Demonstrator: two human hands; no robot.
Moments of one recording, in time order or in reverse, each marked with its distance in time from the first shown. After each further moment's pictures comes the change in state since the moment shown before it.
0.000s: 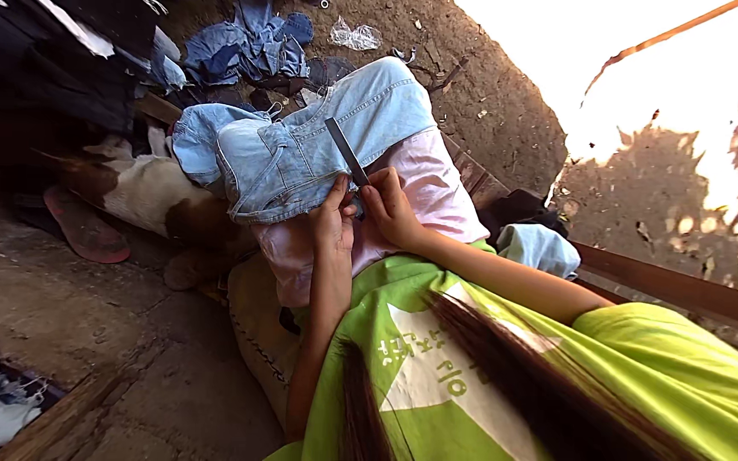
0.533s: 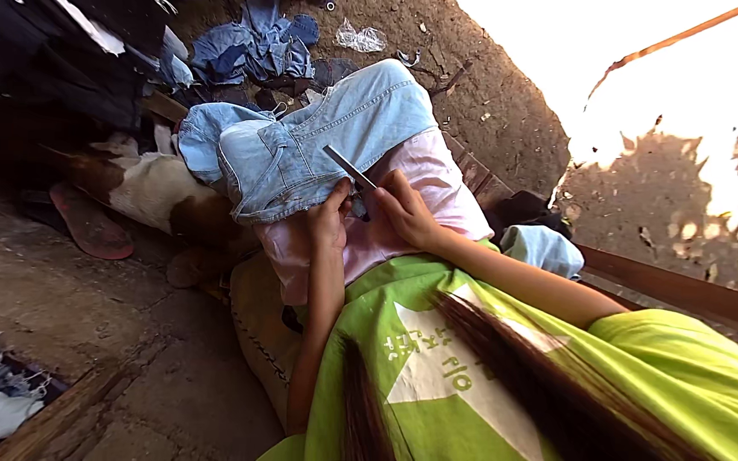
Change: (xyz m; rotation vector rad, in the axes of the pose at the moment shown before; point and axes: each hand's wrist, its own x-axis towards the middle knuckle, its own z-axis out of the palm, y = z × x) left_hand 0.008 -0.008 -0.026 0.182 -0.049 0.112; right_hand -0.003 -0.002 -0.019 -0.114 -0.109 0.082
